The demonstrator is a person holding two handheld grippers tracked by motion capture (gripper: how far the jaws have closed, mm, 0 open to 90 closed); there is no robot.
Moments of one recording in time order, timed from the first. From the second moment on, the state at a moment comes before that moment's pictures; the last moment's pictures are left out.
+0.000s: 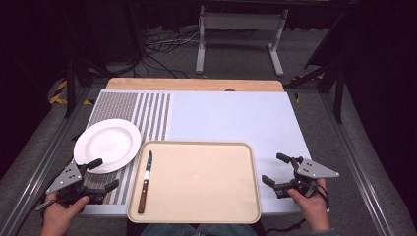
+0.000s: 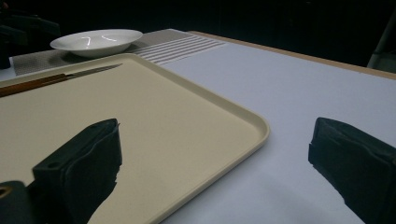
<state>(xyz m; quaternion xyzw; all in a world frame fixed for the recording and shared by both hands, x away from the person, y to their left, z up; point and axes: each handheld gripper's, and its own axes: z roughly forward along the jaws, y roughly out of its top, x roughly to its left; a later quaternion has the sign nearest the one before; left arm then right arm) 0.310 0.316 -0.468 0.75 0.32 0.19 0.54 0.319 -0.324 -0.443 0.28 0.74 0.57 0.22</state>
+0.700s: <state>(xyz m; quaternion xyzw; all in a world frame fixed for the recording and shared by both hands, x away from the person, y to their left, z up) 0.310 0.315 -0.469 0.74 0.35 0.21 0.53 0.320 -0.324 -0.446 0.29 0.74 0.56 0.22</state>
